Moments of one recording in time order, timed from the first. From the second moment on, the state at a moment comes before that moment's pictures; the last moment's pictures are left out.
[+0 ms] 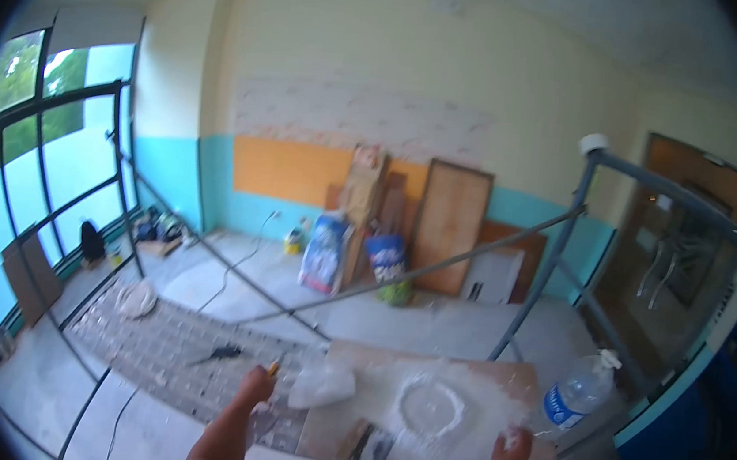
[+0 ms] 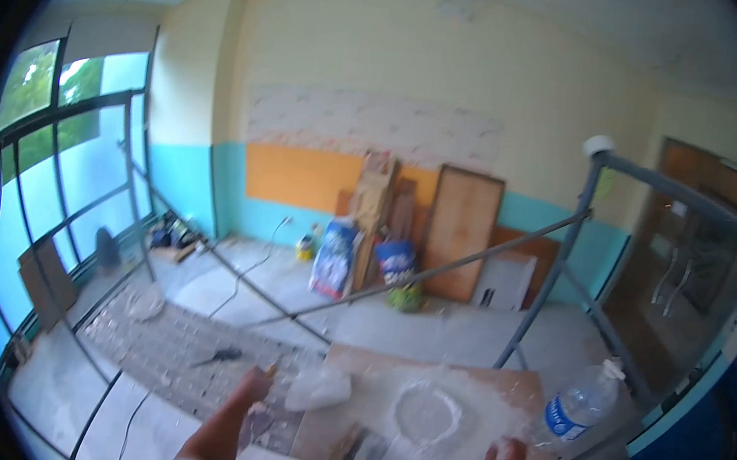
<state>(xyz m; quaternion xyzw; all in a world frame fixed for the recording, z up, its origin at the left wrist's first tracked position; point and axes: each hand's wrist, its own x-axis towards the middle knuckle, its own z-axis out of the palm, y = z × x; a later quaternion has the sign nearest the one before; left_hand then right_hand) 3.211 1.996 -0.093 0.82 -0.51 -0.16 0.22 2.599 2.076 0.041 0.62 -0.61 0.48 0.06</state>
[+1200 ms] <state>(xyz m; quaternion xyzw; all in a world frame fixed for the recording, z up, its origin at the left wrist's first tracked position) 3.189 2.125 -0.062 0.57 -0.13 -0.48 0.65 2.489 2.270 -0.194 0.54 -0.74 0.23 -0.32</state>
